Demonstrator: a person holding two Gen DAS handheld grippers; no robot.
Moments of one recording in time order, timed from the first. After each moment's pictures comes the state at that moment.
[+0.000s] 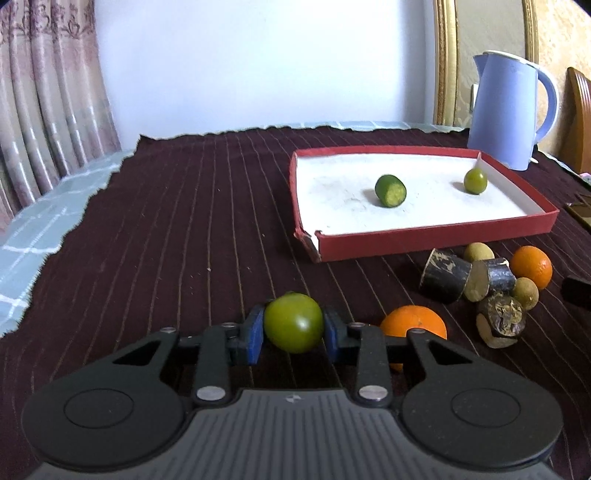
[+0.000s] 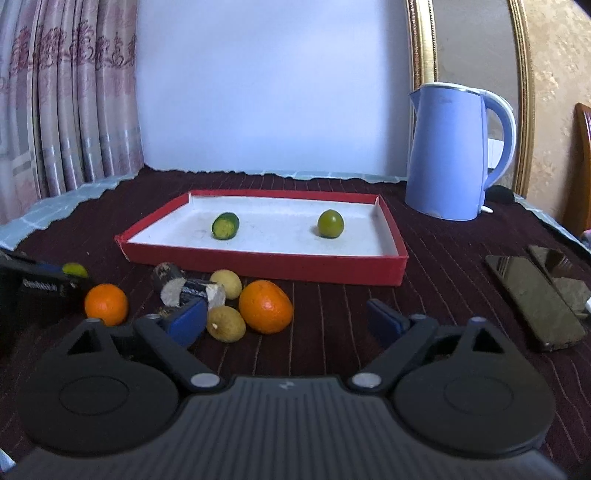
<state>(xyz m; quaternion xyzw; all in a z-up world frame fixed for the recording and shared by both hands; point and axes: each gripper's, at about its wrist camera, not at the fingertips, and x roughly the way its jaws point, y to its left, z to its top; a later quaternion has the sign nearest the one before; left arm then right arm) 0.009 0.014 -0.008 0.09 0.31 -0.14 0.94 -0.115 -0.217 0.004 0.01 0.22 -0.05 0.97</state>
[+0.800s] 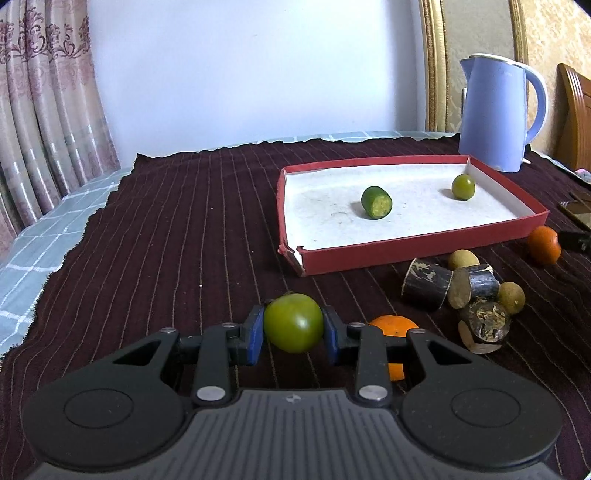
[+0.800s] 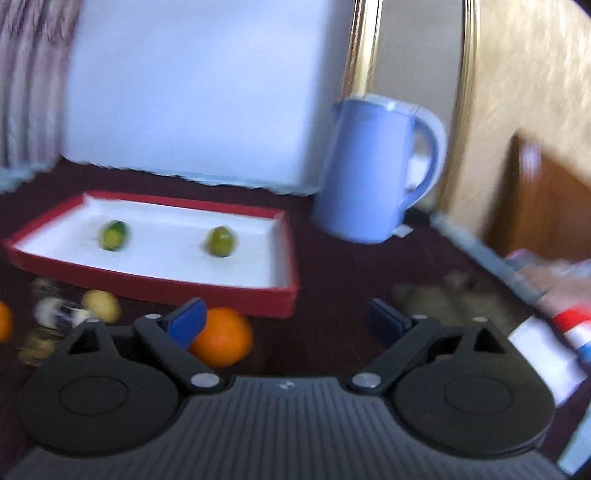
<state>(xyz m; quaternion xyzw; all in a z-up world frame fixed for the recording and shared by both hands) -0.002 0.002 -0.001 0.10 0.29 -0.14 0.94 -0.094 -0.269 0.014 0.01 0.23 -0.14 0.96</state>
